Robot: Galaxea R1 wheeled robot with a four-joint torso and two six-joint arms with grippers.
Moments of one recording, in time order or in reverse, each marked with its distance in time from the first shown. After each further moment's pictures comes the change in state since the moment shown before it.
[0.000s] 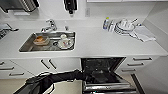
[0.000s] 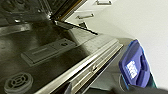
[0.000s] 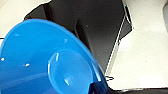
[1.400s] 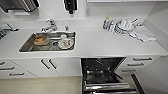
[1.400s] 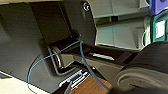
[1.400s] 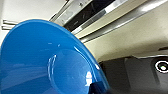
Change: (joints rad) left arm 0.760 -0.425 0.182 0.399 -0.190 0.001; right arm 0.513 -0.428 0.715 0.155 -0.131 0.006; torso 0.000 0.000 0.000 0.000
